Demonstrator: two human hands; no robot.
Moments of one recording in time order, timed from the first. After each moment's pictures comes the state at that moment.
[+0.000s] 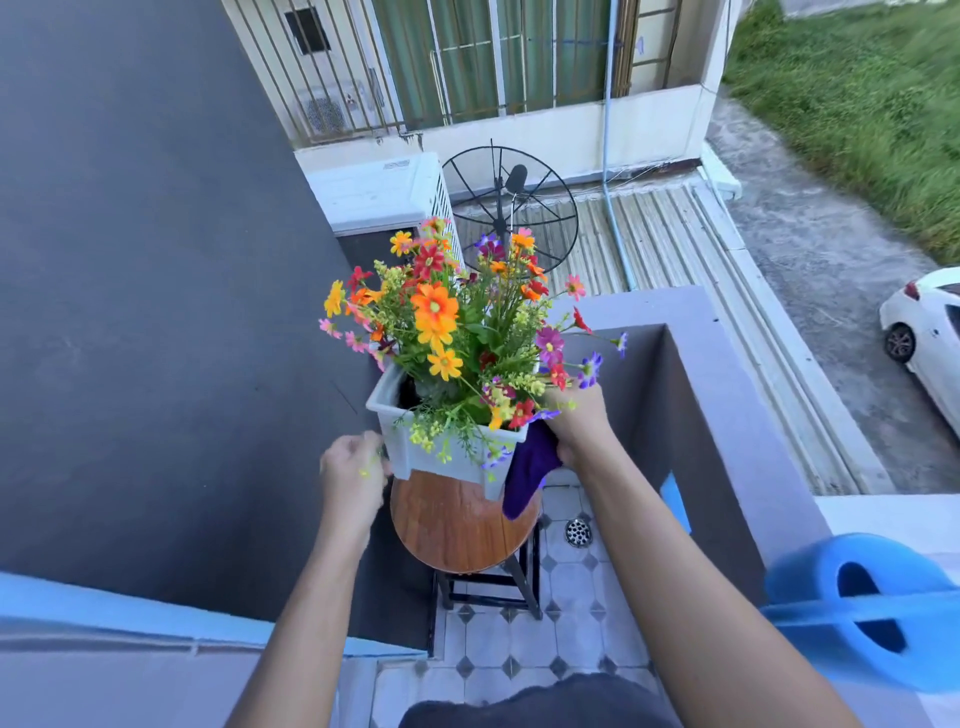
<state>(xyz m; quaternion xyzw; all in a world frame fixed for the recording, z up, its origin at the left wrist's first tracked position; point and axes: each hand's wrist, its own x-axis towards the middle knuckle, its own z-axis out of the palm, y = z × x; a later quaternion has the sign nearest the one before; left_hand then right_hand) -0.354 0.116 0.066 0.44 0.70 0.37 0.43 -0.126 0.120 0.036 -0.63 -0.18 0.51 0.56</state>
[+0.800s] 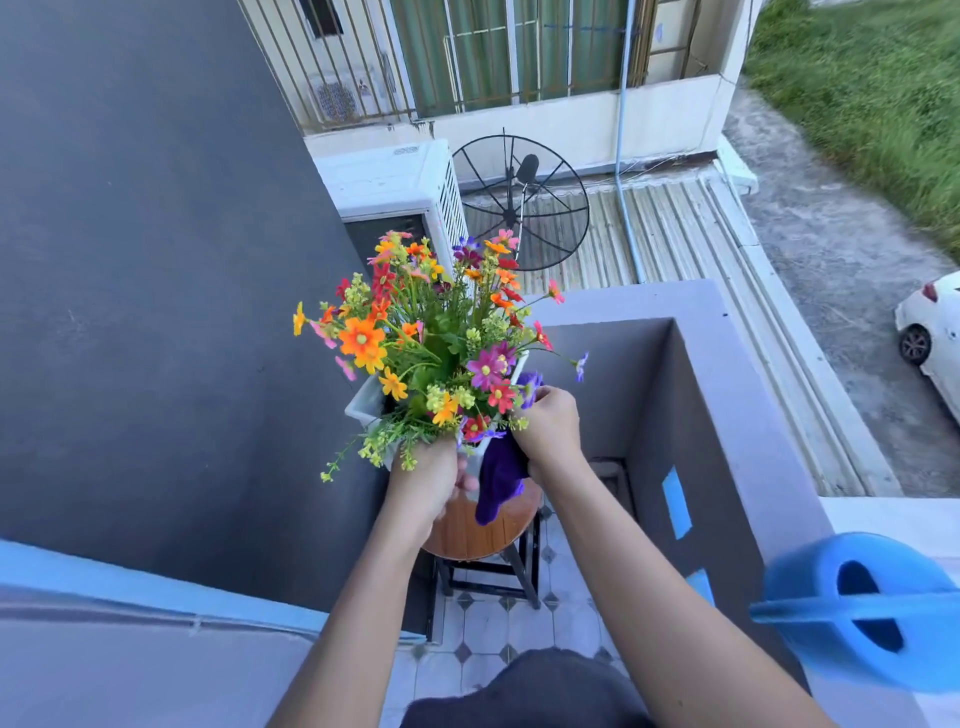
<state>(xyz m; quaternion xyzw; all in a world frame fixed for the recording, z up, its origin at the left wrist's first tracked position) -0.288 0.084 0.084 0.41 0.72 0.21 0.52 -0.160 0.102 0.035 -0.66 -0.24 0.47 0.54</state>
